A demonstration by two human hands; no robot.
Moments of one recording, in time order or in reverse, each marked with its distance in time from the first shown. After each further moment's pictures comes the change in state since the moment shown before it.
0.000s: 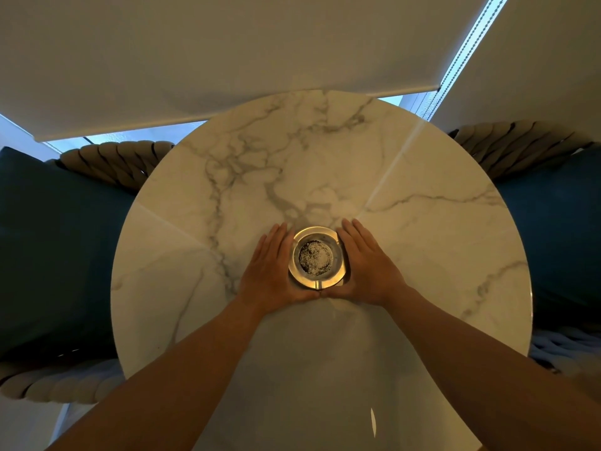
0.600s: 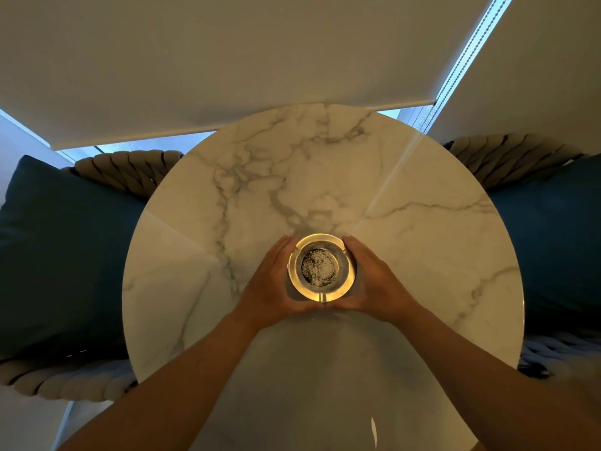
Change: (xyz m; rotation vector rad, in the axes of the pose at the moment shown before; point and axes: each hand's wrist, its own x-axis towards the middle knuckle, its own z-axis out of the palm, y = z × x) left_hand -0.019 0.008 -0.023 -0.382 0.051 0.120; right_hand -0.025 -0.022 -0.031 0.514 0.089 -0.020
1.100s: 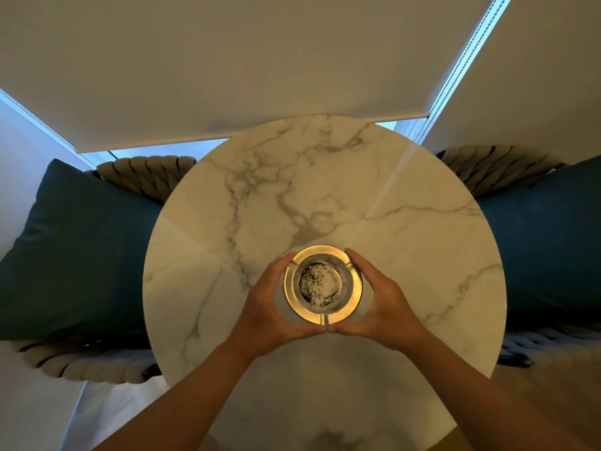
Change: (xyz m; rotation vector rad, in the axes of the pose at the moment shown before) left_hand -0.067 0.071 -0.042 -0.261 0.126 -0.013; right_hand -0.069 -0.061 -0.014 0.228 0.028 0.070
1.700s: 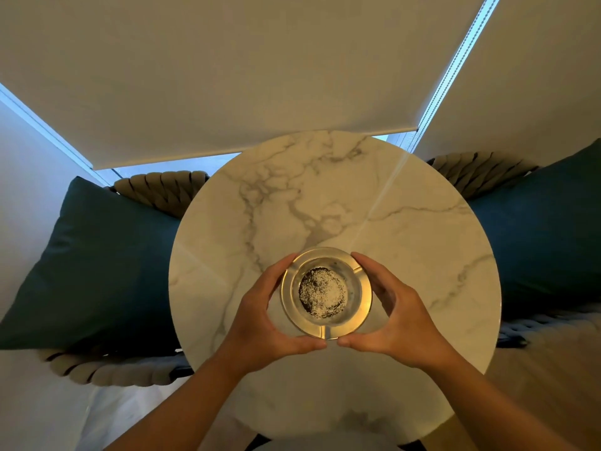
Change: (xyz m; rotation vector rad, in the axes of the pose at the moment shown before) left_hand -0.043 0.047 -0.069 -0.166 -0.070 0.047; right_hand -0.050 -0.073 0.021 0.133 0.065 -0.088
